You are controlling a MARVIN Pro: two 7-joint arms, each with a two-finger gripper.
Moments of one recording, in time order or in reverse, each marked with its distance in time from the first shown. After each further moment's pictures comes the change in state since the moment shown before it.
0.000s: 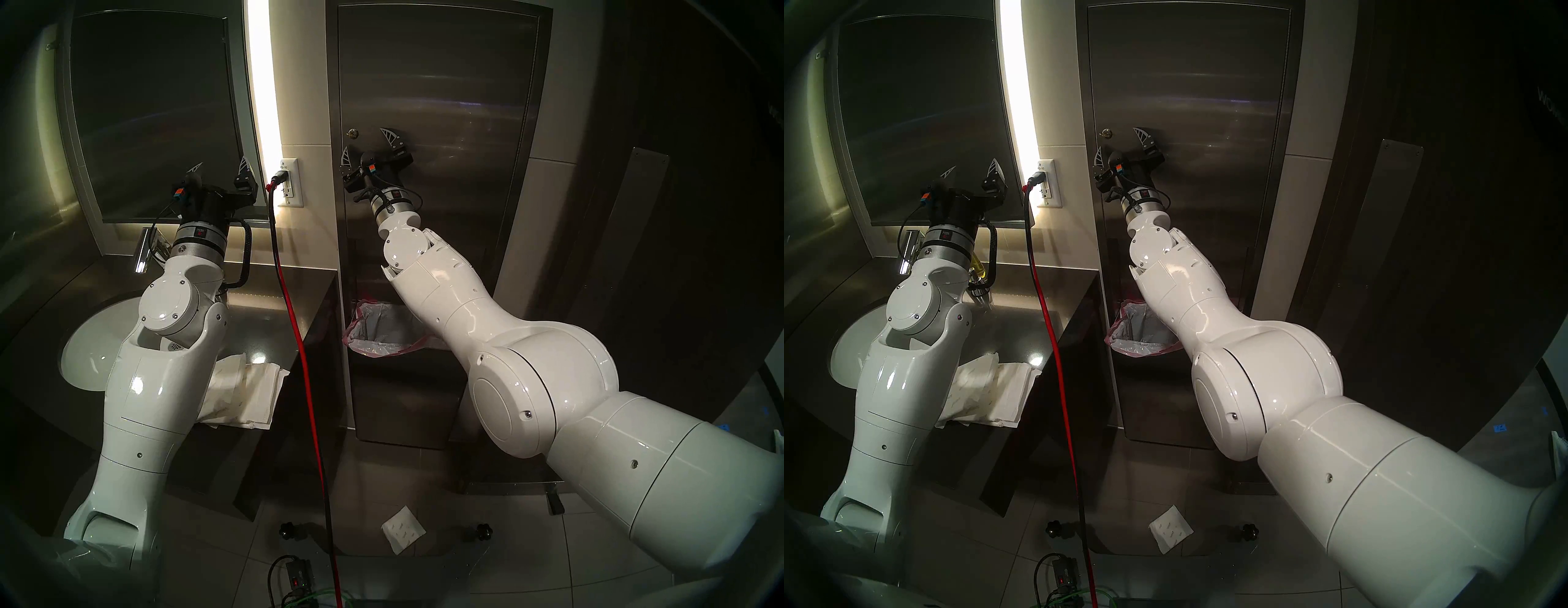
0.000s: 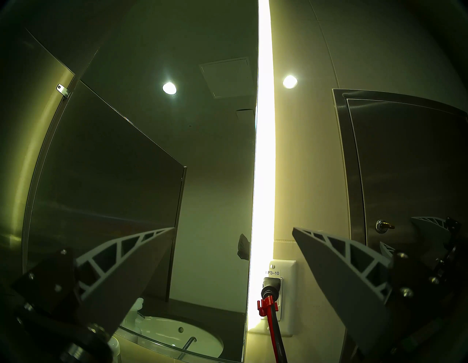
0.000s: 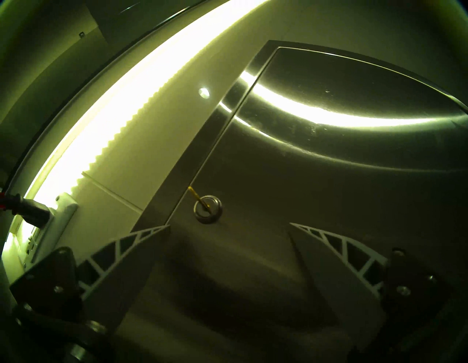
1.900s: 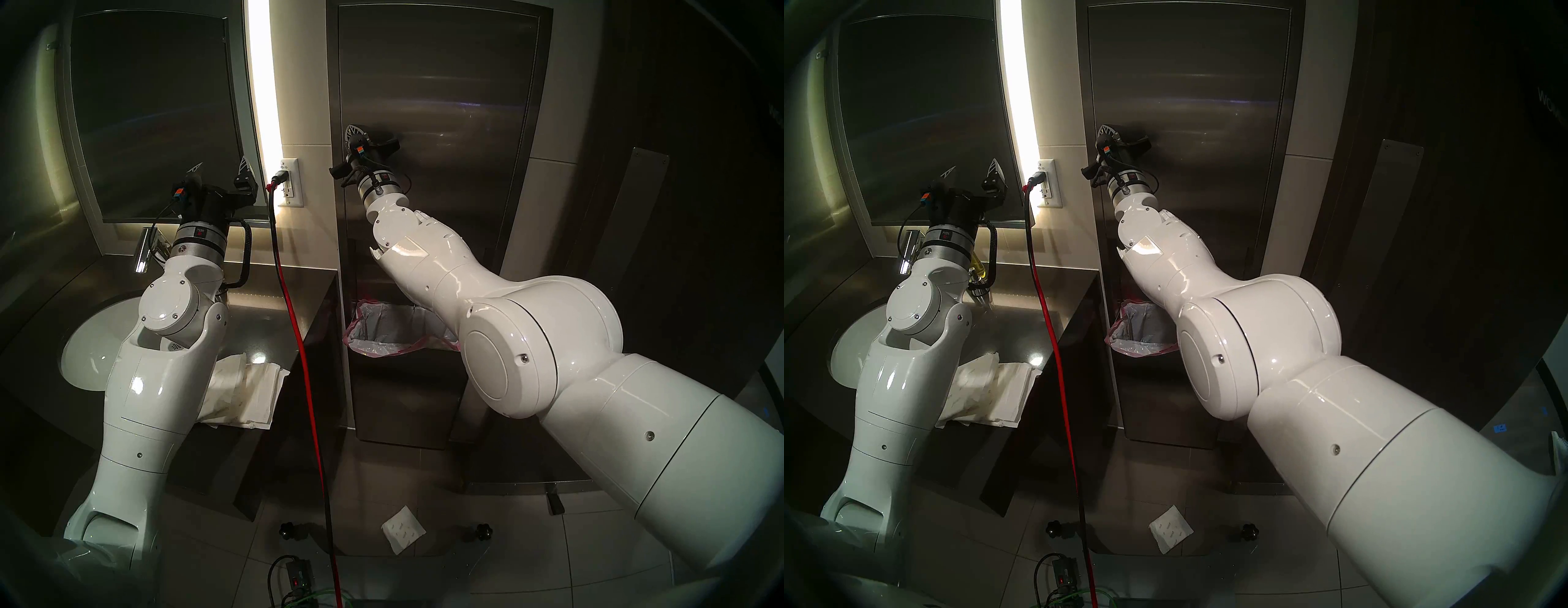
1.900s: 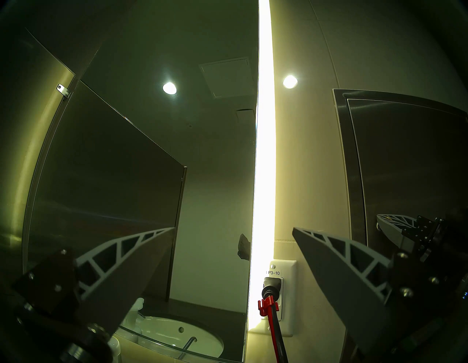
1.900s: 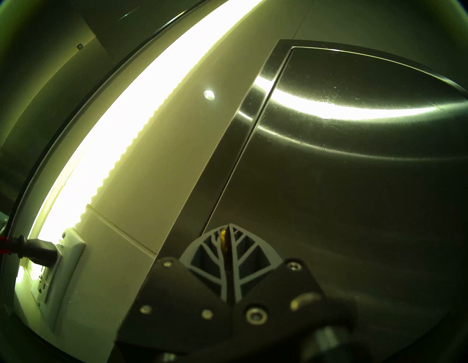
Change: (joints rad) left arm 0.000 0.000 0.000 0.000 0.000 0.000 0.000; right arm 0.153 -0.078 0.095 0.218 0.079 -0.068 0.007
